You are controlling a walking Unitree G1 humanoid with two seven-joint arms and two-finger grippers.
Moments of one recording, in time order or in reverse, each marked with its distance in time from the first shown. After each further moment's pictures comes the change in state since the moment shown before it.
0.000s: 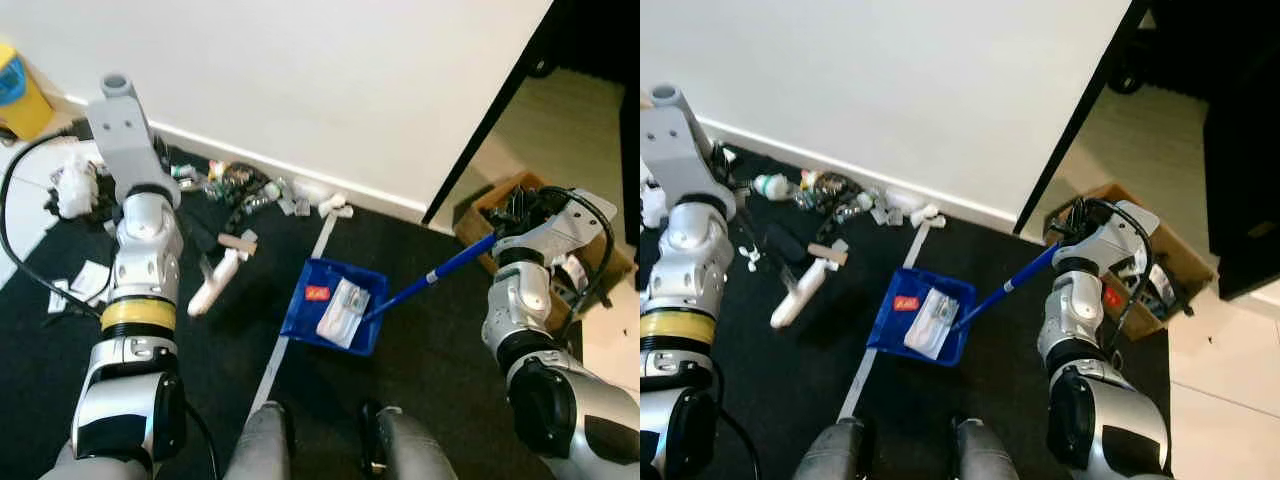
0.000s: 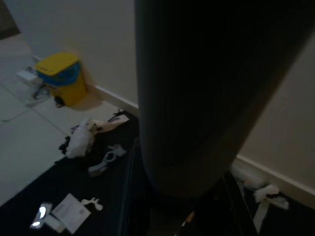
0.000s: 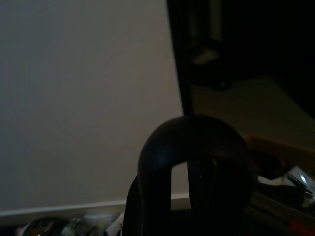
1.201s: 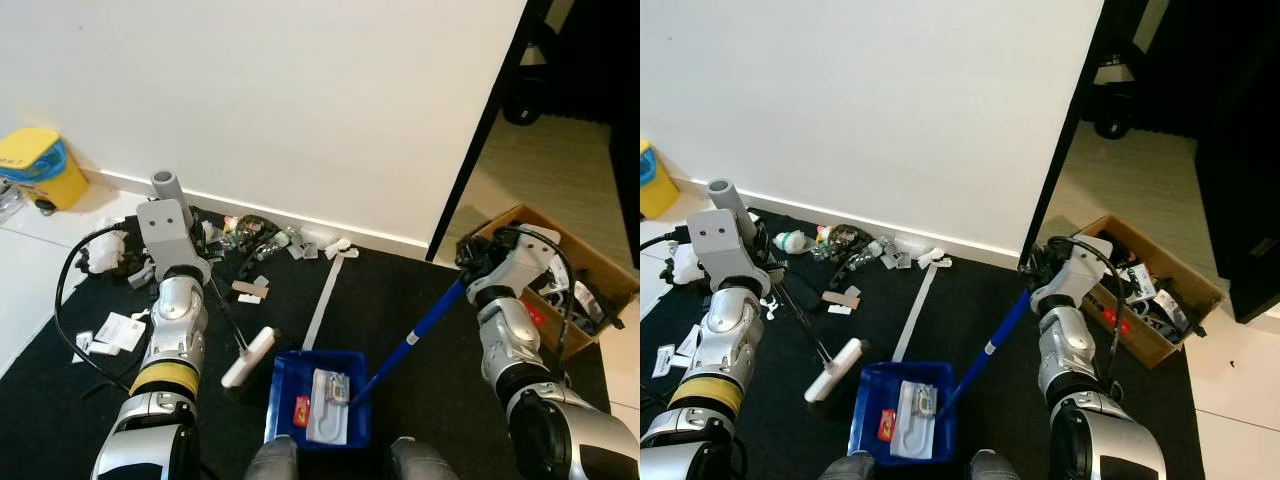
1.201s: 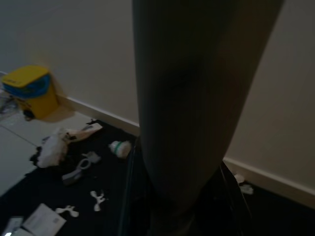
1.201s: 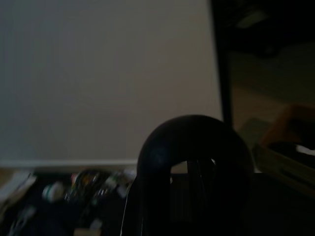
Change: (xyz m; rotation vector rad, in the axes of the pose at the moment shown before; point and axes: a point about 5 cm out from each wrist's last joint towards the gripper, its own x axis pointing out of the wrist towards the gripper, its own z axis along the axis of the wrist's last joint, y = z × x) left arm -0.046 -0.013 -0.084 -0.081 0.047 -0.137; right arm -0.036 -0.012 -0.045 0.004 0.255 0.091
